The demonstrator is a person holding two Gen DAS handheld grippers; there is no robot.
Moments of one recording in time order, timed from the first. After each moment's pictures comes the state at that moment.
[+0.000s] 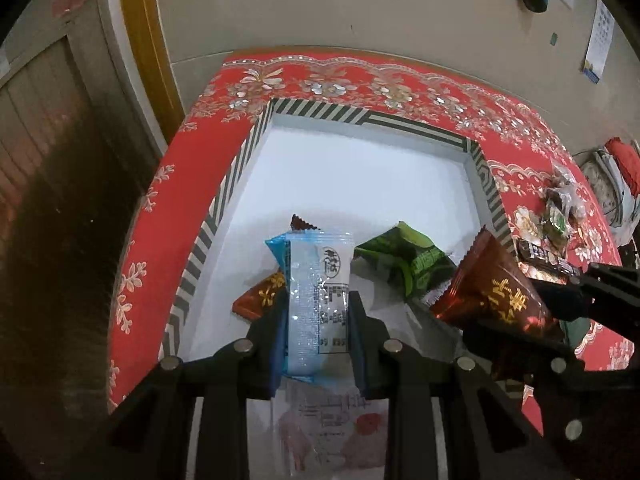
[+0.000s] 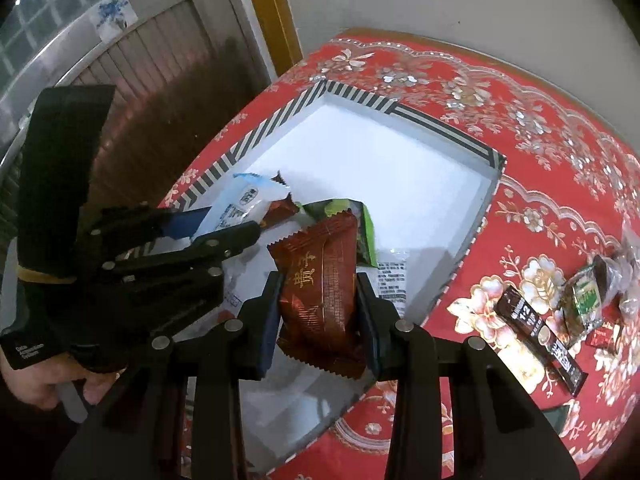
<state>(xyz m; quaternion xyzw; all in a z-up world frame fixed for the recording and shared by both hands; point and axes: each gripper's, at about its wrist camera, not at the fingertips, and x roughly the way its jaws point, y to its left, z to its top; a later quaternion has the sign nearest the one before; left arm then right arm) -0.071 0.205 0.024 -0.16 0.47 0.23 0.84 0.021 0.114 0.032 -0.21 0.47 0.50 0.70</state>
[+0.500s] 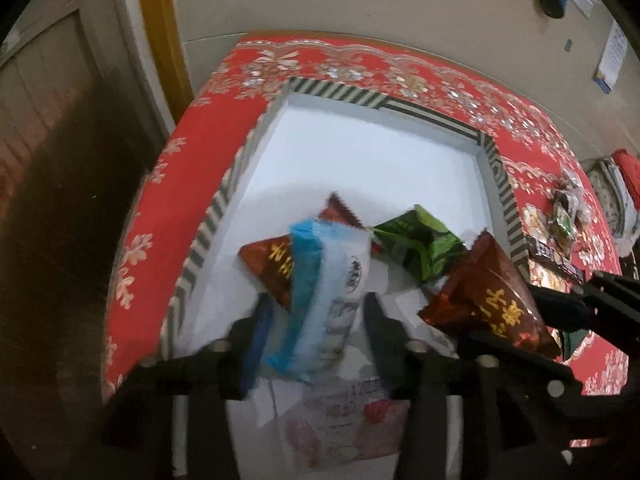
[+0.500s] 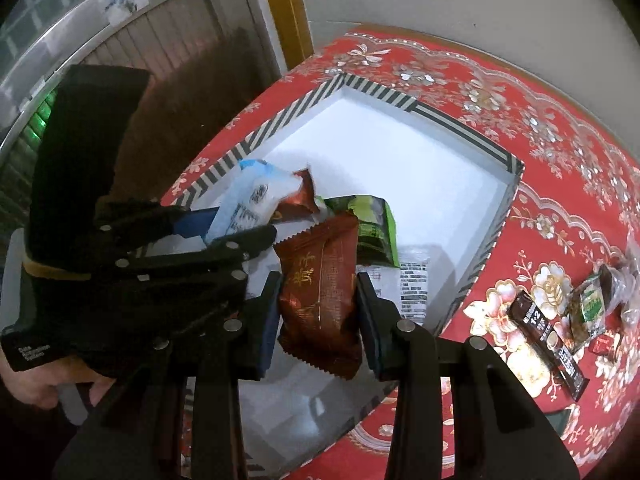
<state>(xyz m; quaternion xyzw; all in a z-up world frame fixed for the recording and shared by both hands) -0.082 0.210 0.018 -0.19 0.49 0.24 0.82 0.008 0.123 0.030 -0.23 0.46 0.51 0.69</state>
